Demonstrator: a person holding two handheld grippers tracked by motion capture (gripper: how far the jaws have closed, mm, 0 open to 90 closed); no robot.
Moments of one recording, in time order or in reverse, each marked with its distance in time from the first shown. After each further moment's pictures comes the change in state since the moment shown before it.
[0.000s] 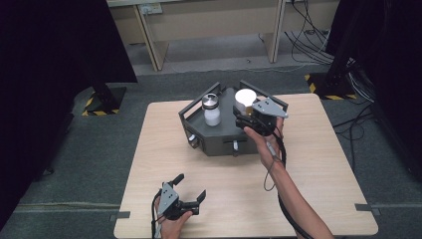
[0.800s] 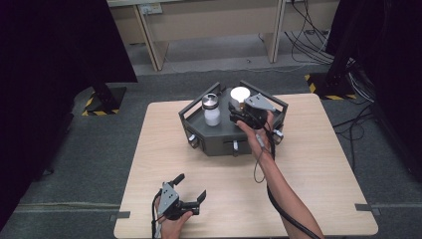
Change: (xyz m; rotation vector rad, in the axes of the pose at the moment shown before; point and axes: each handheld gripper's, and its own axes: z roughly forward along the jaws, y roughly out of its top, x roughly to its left) left arm 0.001 0.000 0.001 -0.002 -0.008 -0.001; right arm 0.005 -0.008 0.045 0.041 -0.042 0.026
